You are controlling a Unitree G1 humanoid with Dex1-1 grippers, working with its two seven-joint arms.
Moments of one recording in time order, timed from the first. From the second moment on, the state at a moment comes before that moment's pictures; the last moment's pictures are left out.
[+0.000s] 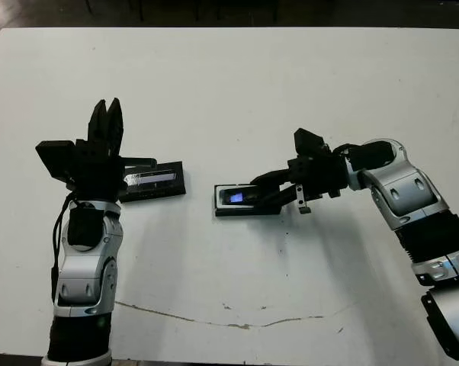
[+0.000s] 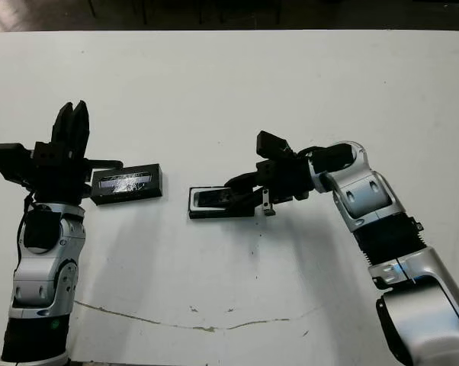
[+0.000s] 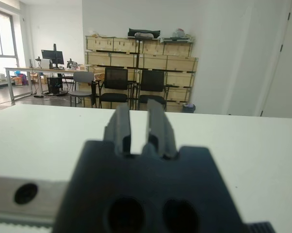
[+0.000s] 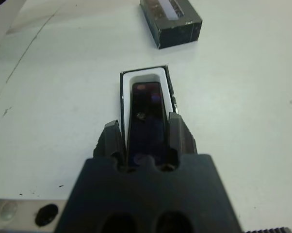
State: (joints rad) left arm -0.15 0.12 0.11 -0.22 -0.12 -0.04 -0.03; right arm -0.69 -0.54 0.37 0.30 0.14 0.30 1.31
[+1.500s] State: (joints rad) left arm -0.13 0.12 0.10 -0.22 -0.14 -0.04 -0.02; right arm -0.60 -0.54 0.15 0.08 0.28 0.33 1.15
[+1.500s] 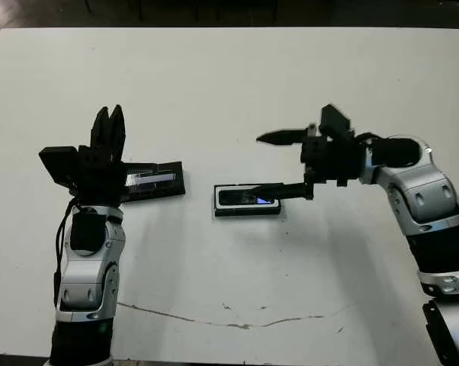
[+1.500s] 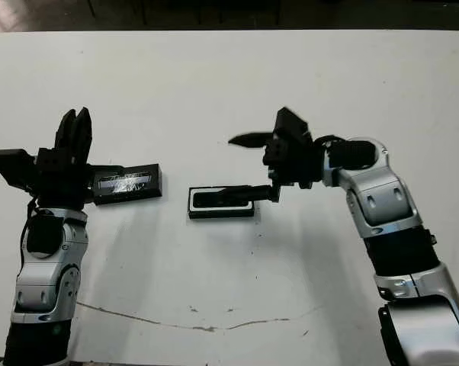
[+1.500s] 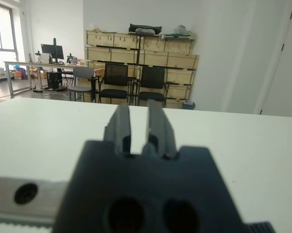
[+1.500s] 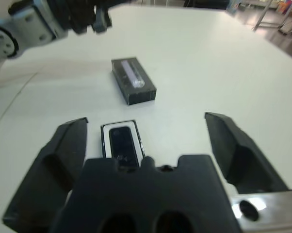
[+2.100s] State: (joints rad) left arm -0.22 0.52 0.20 -0.16 -0.20 0.04 -0.38; right arm -0.34 -0.45 -0.09 -0.01 0.34 0.26 0.72
